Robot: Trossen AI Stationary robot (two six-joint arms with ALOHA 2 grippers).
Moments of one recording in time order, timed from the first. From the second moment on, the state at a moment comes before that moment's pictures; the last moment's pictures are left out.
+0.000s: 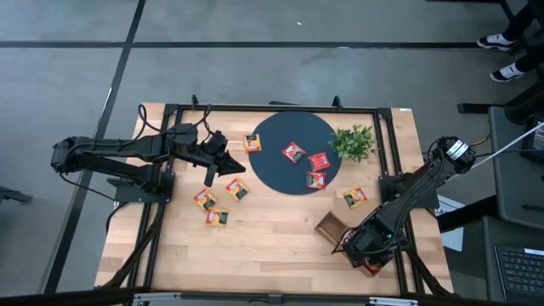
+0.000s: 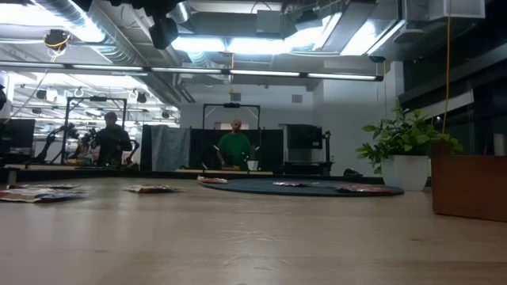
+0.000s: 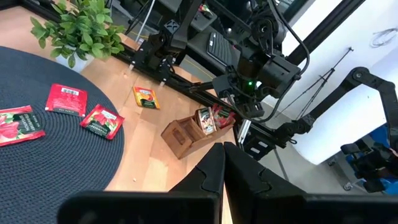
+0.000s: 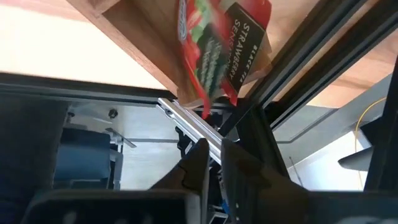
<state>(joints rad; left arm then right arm) 0.13 0.93 0.72 0.00 0.31 -0.56 0.75 1.49 0.99 -0.86 -0.64 2.11</state>
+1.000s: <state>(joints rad) 0.13 0.93 0.72 -0.02 0.21 -0.56 0.41 1.49 0.99 -0.47 0.06 1.66</state>
